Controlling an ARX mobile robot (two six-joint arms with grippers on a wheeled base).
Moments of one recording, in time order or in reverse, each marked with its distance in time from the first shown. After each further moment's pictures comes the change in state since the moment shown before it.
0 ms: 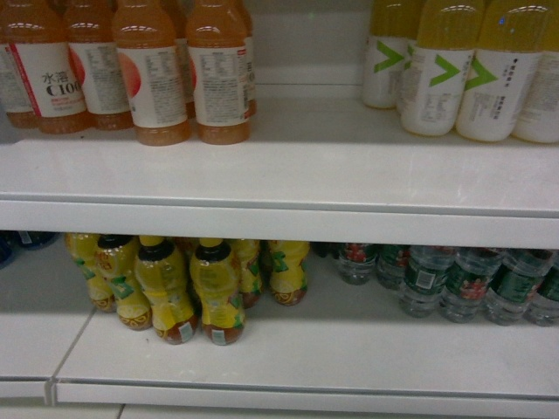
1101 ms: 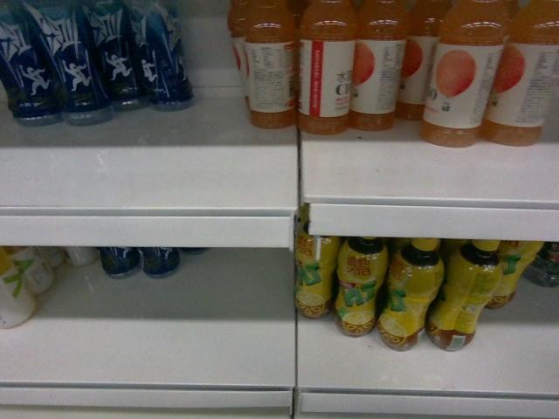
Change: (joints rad) left arm 0.000 0.000 0.000 0.001 0.000 0.000; right arm 0.000 0.000 0.000 -0.002 0.000 0.000
